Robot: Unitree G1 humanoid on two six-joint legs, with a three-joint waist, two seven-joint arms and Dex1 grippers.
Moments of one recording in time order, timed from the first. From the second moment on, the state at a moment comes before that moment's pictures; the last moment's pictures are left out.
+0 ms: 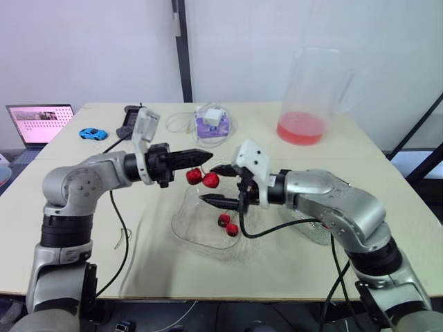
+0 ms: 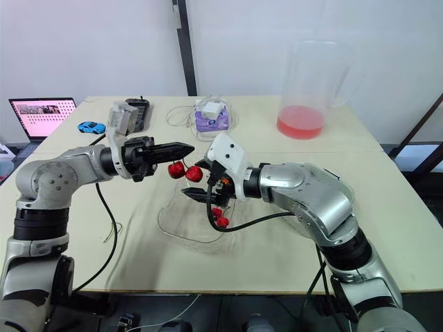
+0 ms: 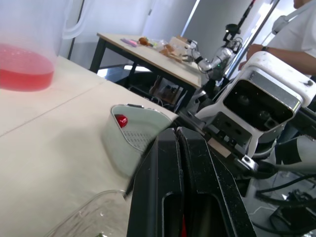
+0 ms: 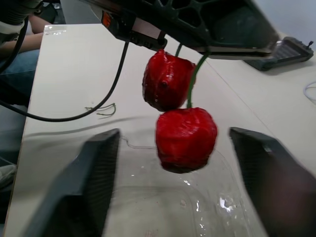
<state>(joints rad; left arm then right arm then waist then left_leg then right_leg) -0.83 0.59 0.14 -0.01 -0.91 1.03 -1.02 -0.78 -0.53 0.25 -0.46 0.56 0.90 0.62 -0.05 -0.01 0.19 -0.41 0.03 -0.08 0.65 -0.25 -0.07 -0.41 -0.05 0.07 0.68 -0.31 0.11</state>
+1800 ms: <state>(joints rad) -0.79 0.56 0.13 -0.06 -0.90 0.94 -1.01 -0.76 -1.21 0.17 0.11 0.18 0.45 1.13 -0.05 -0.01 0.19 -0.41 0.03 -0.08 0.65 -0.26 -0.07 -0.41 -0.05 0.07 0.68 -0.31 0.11</state>
